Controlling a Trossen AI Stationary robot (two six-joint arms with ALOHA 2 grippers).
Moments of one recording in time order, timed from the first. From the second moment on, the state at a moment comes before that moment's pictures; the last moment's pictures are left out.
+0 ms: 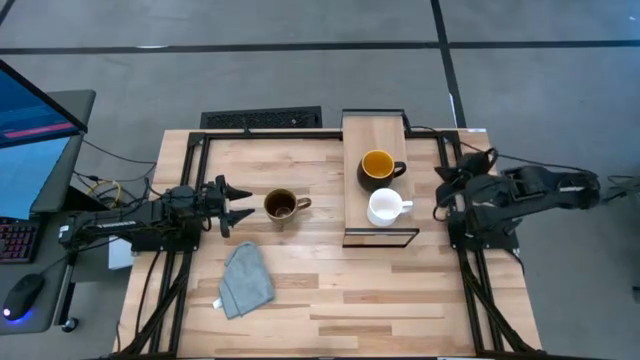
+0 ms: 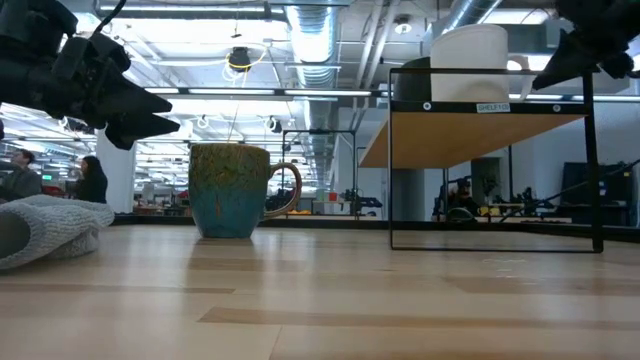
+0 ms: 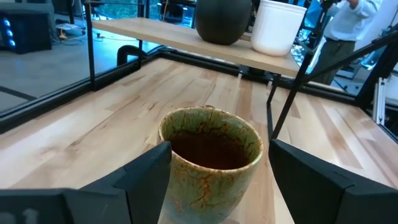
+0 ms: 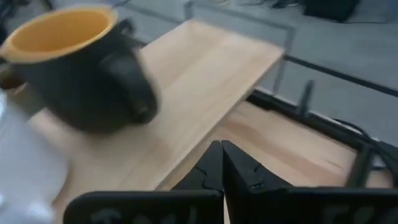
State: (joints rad) left arm 0.18 0.15 0.03 -0.01 -0.04 -0.19; right arm 0.16 0.46 0.76 -1.11 0.78 0.69
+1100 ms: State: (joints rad) left arm 0.18 0.15 0.03 0.06 -0.04 -0.06; right arm 0.04 0.00 0.38 -0.39 0.82 -0.01
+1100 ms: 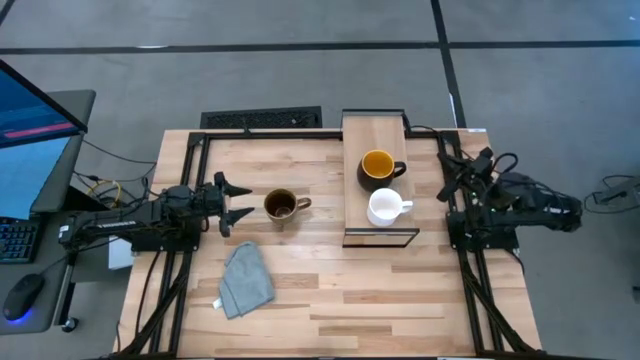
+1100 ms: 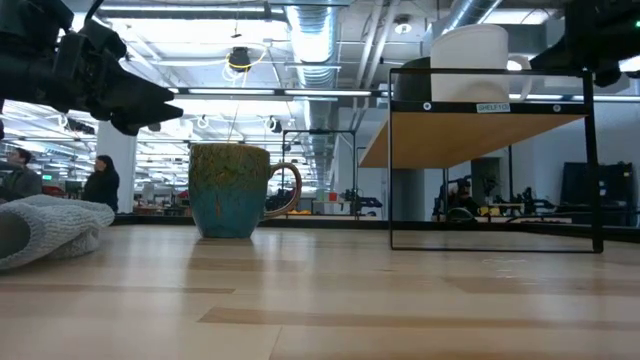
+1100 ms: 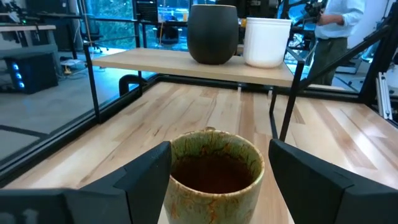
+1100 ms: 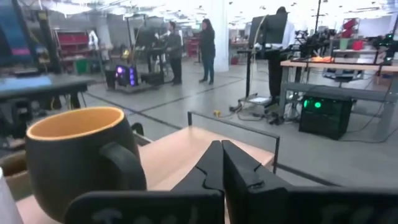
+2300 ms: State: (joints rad) left arm 0.18 0.15 0.03 0.06 0.01 -0.13; right arm -0.53 0.02 0.16 -0.10 0.51 -0.18
